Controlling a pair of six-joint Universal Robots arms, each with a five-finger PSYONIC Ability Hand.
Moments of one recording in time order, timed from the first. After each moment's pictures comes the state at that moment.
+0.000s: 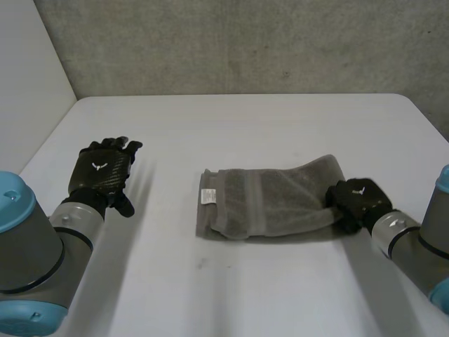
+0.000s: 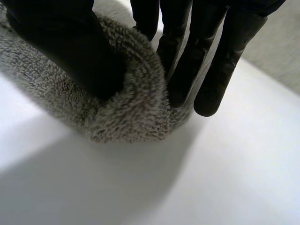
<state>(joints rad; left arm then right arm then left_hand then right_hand) 4.35 -1.78 -1.91 3.57 -1.62 3.35 1.74 -1.12 1.80 -0.27 1.30 2.71 0.18 0.16 0.17 0.17 0.03 1.30 1.17 1.17 1.19 0.96</state>
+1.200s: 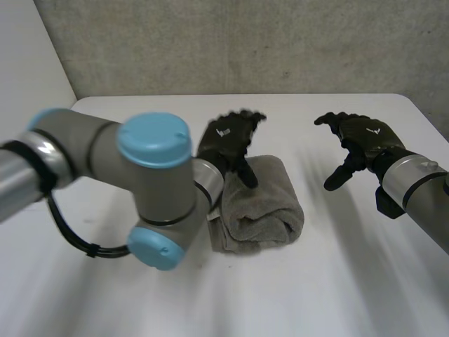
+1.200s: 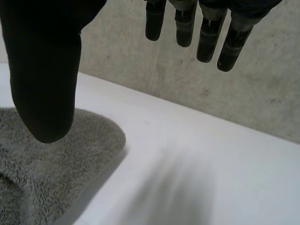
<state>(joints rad) 3.96 -2.32 -1.01 3.21 -1.62 2.99 1.80 -1.30 1.59 -0.06 1.31 3.13 0.18 0.16 0.17 0.17 0.03 0.21 0.23 0.22 0.24 0.07</state>
